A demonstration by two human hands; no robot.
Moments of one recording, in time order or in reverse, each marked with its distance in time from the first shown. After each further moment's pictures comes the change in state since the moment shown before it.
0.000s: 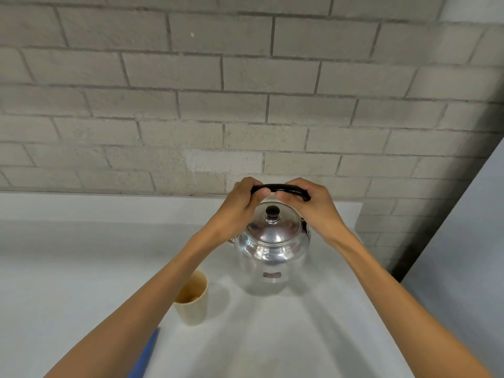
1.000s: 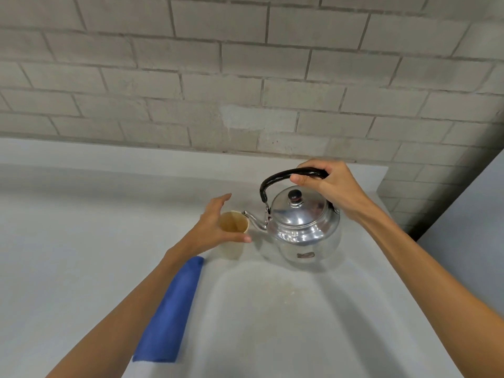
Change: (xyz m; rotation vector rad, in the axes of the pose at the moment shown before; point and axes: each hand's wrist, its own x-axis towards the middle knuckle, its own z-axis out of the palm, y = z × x) left_hand -0.160 -0.103 -0.037 -0.145 -0.141 -0.408; right_hand -0.060 -0.034 0.042 -0.150 -0.144 0.038
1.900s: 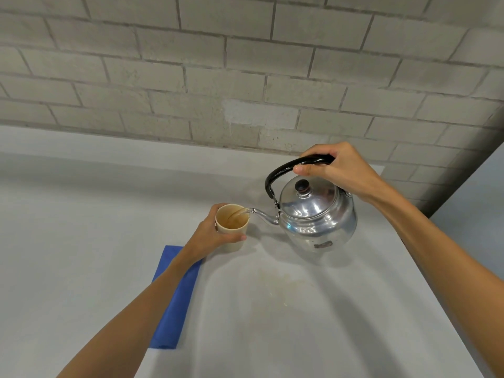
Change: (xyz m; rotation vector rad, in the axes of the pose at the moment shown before) left_hand -0.009 -0.040 0.019 -0.223 0.084 -0.012; right_hand -0.001 -0.043 -0.015 -0.197 -0.114 -0.005
